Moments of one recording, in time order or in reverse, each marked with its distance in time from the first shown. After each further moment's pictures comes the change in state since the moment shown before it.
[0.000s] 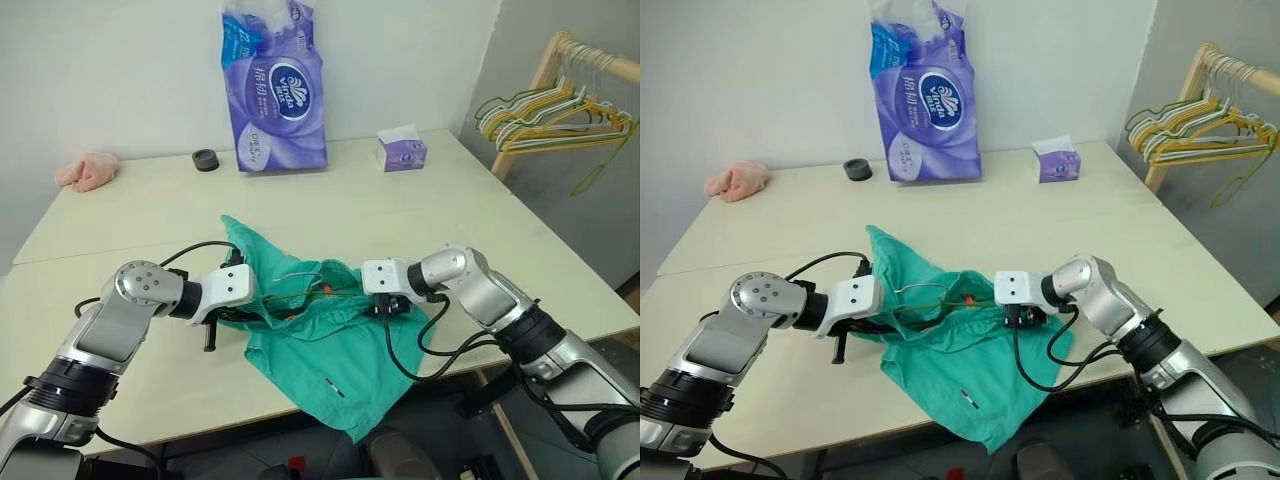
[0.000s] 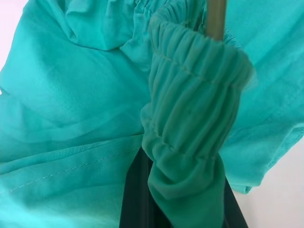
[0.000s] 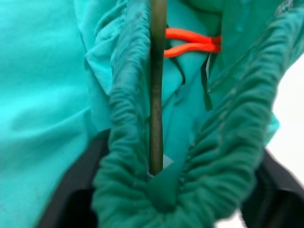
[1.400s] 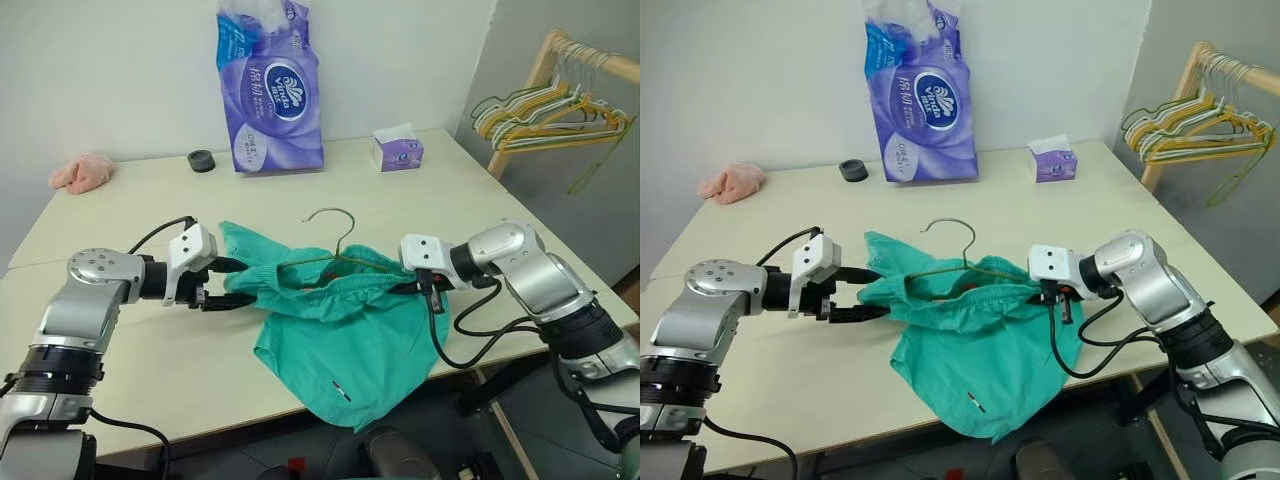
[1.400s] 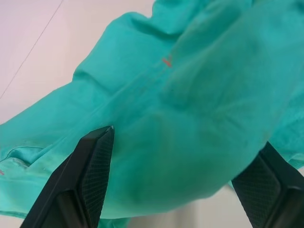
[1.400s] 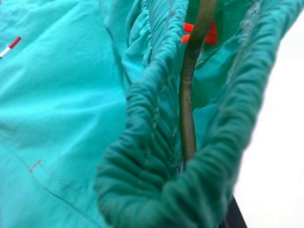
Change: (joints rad) left arm -0.069 -0.039 0.167 0.220 -0.191 0.026 -0.046; right arm 0.045 -0.165 -0.216 -0.221 0.174 0.207 0.212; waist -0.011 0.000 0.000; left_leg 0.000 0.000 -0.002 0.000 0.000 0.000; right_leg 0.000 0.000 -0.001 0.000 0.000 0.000
